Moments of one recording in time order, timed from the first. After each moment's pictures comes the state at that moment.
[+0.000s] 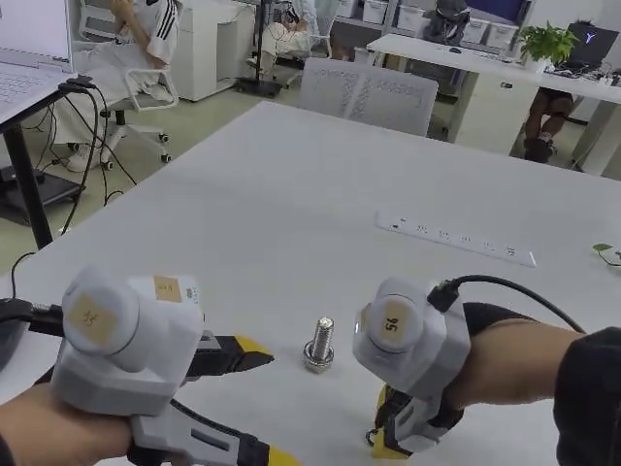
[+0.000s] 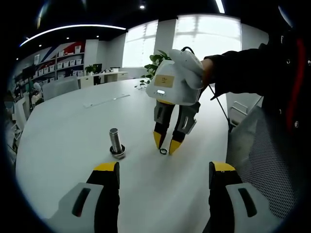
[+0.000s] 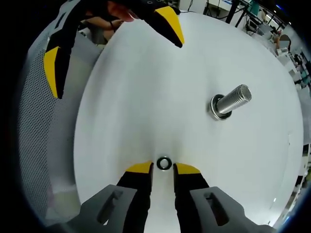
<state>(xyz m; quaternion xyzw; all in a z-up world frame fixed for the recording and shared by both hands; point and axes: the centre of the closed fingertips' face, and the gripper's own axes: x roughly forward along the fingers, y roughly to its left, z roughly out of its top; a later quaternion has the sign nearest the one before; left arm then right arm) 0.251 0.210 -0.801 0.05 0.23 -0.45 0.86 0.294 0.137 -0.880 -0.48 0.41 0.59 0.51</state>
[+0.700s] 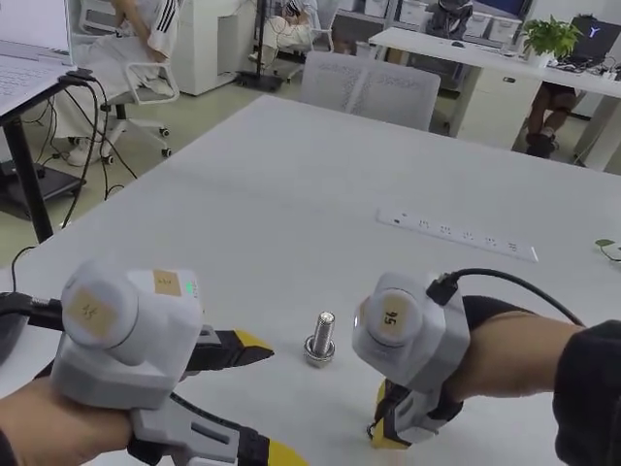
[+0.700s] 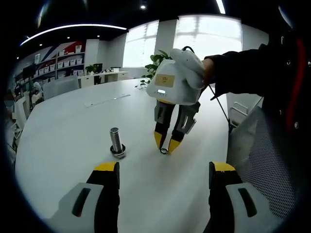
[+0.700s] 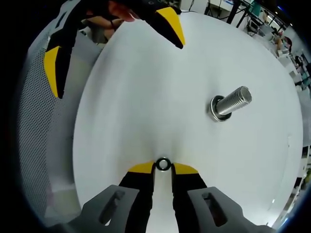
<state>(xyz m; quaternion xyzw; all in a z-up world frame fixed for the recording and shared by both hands) 0.253 0.212 -0.803 0.04 0.23 -0.44 0.86 0.295 0.138 -0.880 -0.49 0.40 0.59 0.50</state>
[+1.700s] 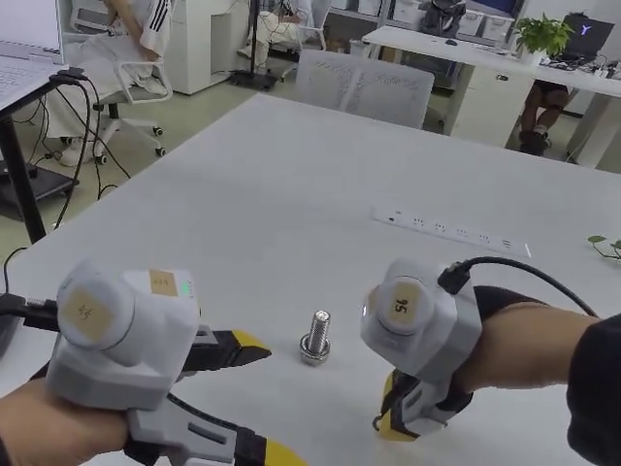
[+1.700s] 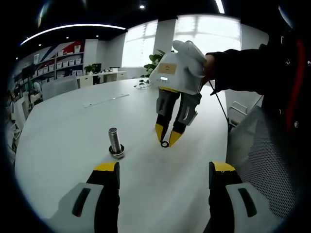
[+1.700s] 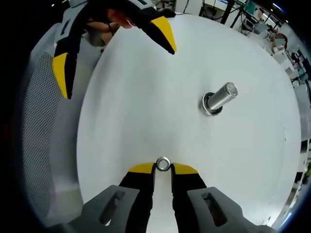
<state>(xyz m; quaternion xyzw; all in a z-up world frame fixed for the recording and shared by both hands) 0.253 0.210 -0.804 0.05 0.24 -0.45 0.86 0.299 0.128 -0.863 -0.48 0.41 0.58 0.52</state>
